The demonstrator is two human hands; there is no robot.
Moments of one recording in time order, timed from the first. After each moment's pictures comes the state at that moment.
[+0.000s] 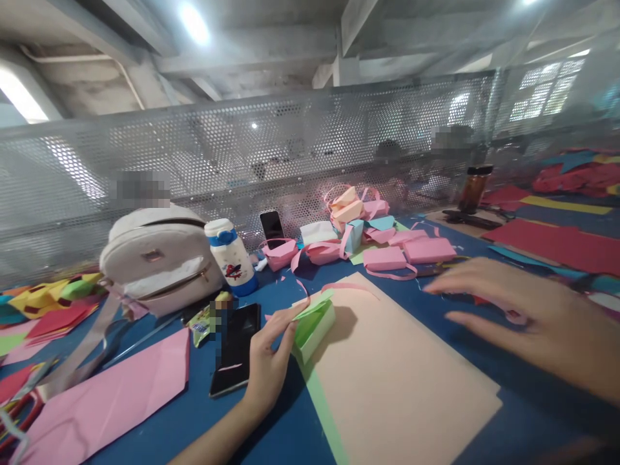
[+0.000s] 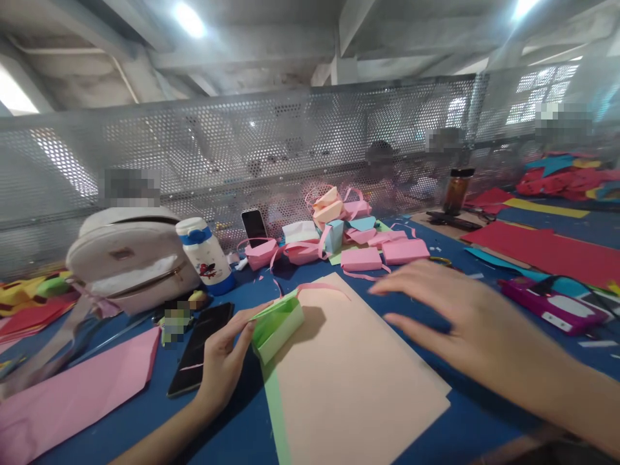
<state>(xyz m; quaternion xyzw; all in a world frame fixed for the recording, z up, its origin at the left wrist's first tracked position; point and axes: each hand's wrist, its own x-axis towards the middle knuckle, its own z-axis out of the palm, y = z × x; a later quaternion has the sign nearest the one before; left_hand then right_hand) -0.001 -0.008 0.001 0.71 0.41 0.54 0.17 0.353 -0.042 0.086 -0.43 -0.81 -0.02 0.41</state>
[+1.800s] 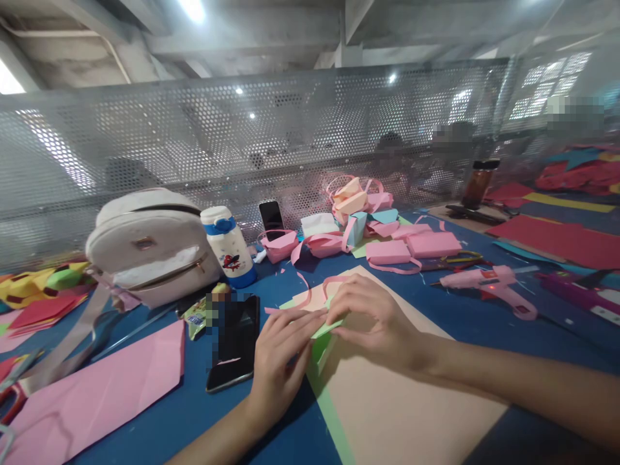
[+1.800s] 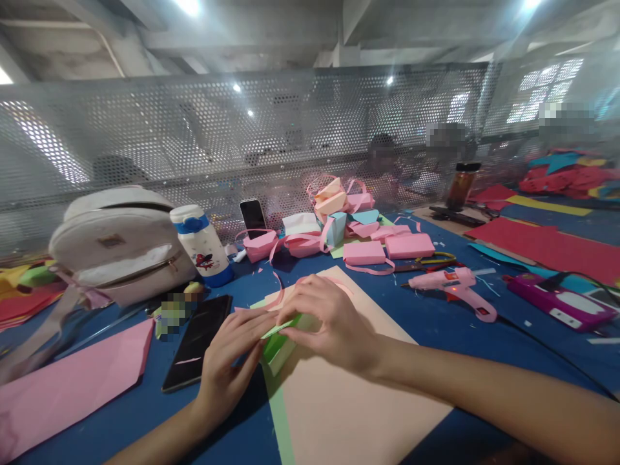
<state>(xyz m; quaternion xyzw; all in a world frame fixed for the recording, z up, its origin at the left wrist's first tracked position) -0.002 -0.019 0.006 0.85 0.30 0.44 0.00 0.213 0.007 0.036 -0.19 -0.85 0.15 0.48</state>
